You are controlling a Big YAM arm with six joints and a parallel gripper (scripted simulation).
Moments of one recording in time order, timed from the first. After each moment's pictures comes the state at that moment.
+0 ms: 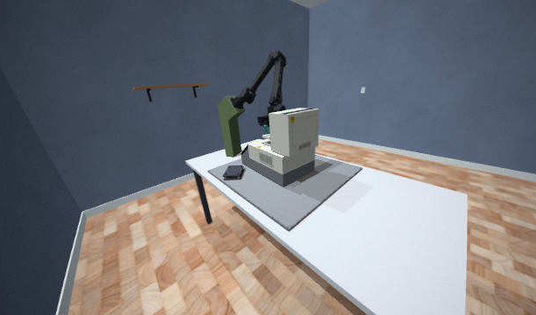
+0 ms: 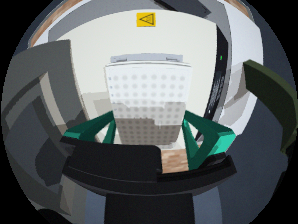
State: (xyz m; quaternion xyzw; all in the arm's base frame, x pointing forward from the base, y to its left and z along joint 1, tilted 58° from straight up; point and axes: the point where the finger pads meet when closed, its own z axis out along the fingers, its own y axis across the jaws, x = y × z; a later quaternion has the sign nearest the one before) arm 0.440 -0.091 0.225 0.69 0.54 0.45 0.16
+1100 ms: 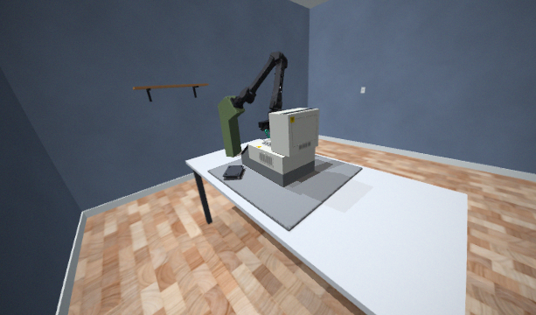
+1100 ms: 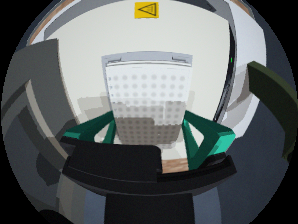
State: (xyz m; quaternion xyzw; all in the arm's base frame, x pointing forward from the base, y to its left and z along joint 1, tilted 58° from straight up) arm 0.467 -0.079 0.210 0.69 0.55 0.45 0.16
